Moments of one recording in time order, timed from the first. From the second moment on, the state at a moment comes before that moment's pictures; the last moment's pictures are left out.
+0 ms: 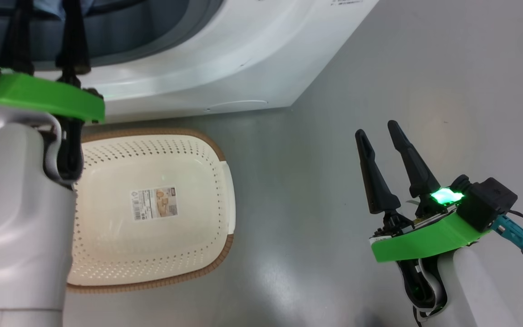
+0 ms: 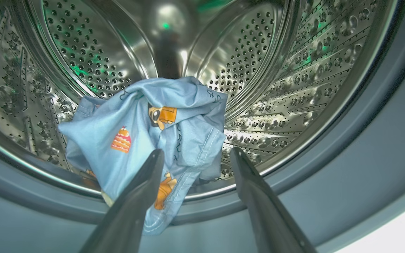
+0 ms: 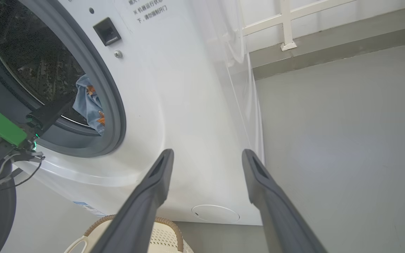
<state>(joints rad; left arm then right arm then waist) -0.93 0.15 -0.17 0.58 -0.46 -0.13 -0.26 -0.31 -0.06 0.18 0.04 0.43 0.13 -0.26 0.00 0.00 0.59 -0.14</state>
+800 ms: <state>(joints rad) -0.55 0.09 -0.13 0.46 -0.36 -0.13 -0.26 -0.20 -0.11 0.15 0.08 0.42 0.13 -0.26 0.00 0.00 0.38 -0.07</state>
